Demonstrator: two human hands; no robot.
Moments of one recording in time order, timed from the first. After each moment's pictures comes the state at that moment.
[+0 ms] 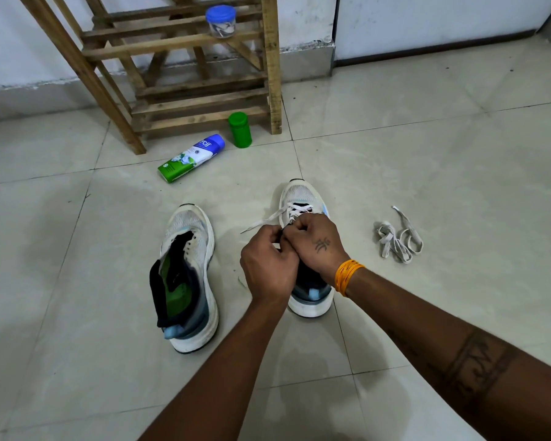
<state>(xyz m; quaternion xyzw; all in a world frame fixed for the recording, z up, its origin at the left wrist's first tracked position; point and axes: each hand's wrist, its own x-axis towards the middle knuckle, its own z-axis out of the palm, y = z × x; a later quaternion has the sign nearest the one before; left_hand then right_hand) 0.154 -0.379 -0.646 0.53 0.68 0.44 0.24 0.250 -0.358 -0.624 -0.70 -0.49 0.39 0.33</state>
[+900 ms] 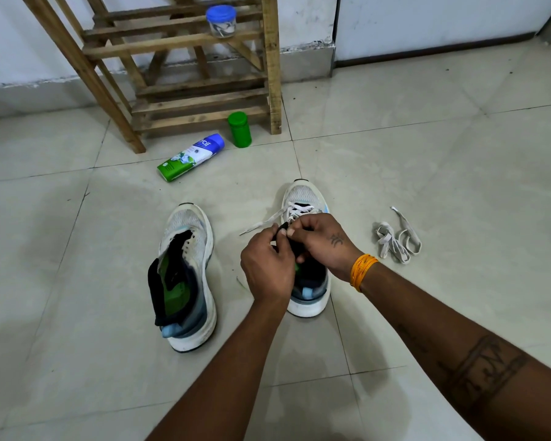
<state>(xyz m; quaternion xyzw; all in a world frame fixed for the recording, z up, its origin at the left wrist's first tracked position) 0.159 -0.379 -0.652 0.51 0.69 0.46 0.23 0.272 -0.356 -0.634 -0.58 -0.46 0.56 0.38</state>
